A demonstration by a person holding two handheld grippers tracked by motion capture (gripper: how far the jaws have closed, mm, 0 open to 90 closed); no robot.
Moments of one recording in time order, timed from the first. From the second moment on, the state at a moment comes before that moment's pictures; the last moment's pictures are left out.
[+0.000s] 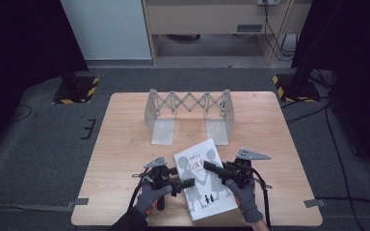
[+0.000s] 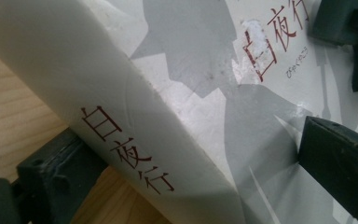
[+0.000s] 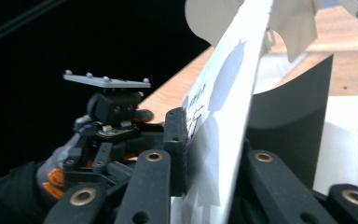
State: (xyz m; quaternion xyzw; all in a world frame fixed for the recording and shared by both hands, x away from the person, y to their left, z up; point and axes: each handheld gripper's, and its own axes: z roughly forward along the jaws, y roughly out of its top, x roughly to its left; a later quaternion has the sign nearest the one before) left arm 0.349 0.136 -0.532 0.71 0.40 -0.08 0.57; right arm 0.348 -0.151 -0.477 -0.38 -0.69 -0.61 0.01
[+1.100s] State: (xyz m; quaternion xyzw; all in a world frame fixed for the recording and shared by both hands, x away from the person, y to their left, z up) left arm 0.348 0.134 -0.520 0.70 0.41 -0.07 0.58; right arm 0.355 -0.164 -0.491 -0.43 -0.70 -0.57 -0.09
